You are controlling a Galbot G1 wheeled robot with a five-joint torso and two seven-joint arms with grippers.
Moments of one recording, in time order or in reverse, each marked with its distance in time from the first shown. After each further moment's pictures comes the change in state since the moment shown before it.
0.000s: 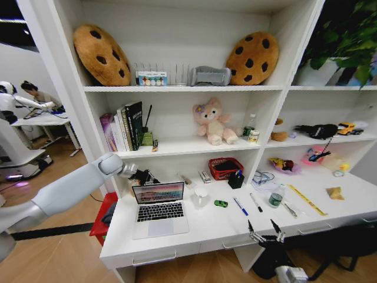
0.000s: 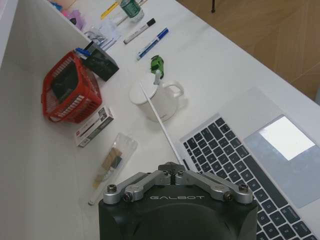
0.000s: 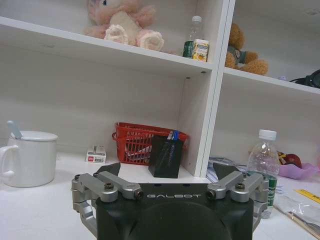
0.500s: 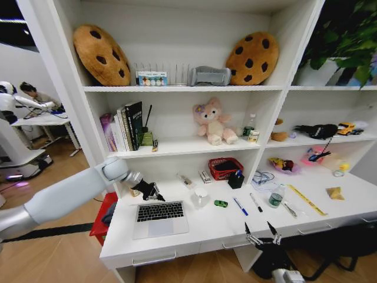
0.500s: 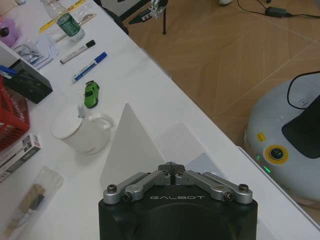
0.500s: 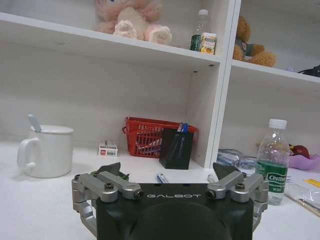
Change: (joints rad) left arm 0.054 0.071 0.024 -0.211 -0.038 0.096 0.079; right arm -0.017 0.030 -0.030 0.003 -0.023 0.014 0.000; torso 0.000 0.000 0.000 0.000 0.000
